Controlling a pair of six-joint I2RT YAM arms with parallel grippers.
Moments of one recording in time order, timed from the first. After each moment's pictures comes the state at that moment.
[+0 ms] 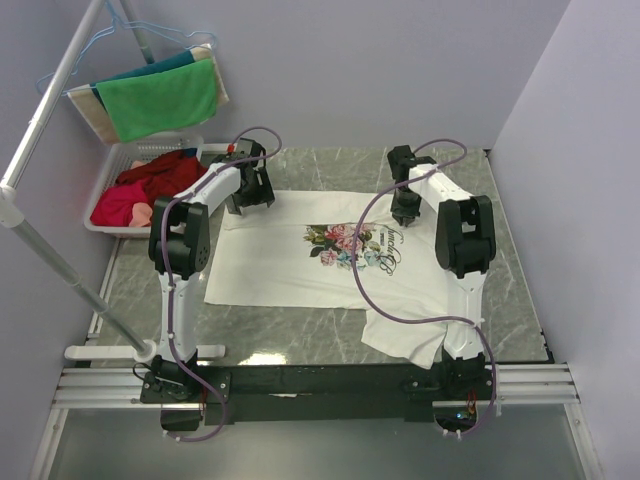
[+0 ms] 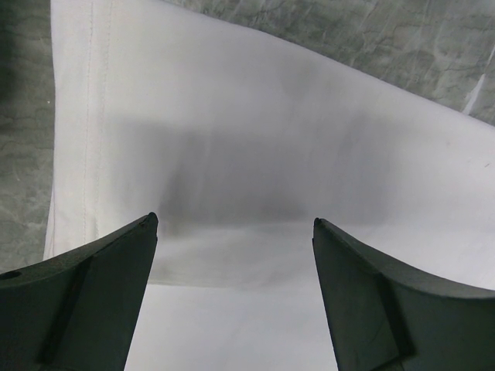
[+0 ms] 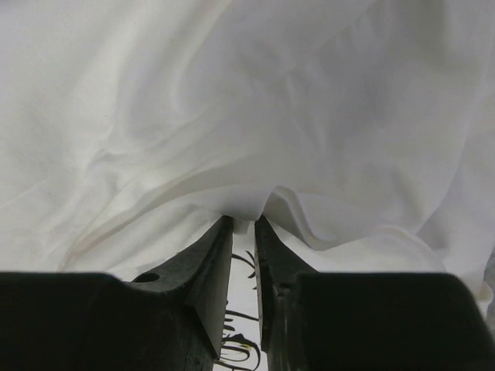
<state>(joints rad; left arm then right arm) -0.26 2.24 1.84 -0.72 -0.15 -0.54 0.19 2.22 1.79 -0.92 0.28 0.49</state>
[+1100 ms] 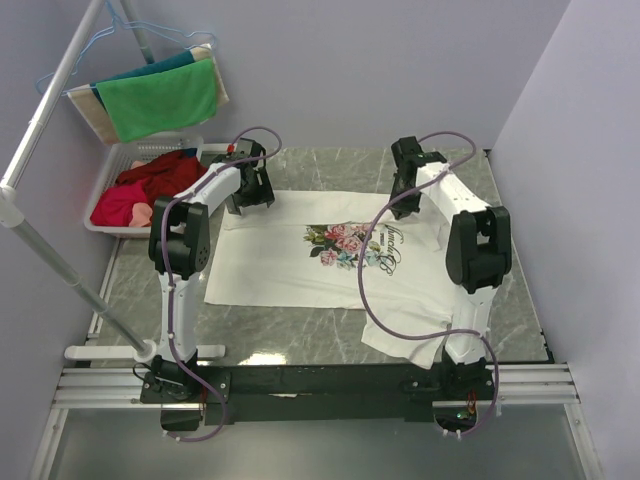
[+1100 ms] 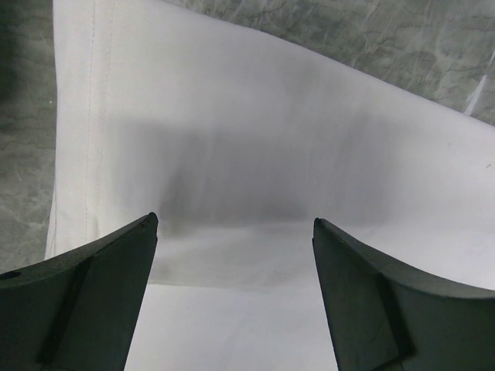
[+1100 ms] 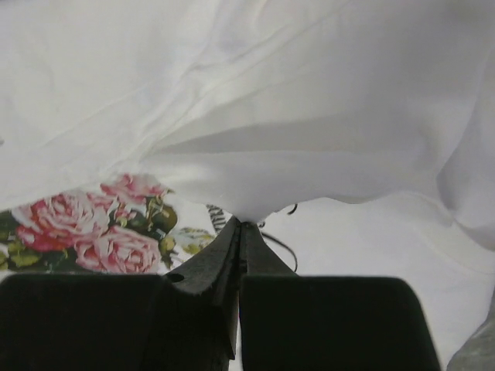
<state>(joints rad) -0.26 2.24 1.84 -0.72 -0.16 -0.54 0.21 2.04 1.72 -0.90 0.16 0.49</state>
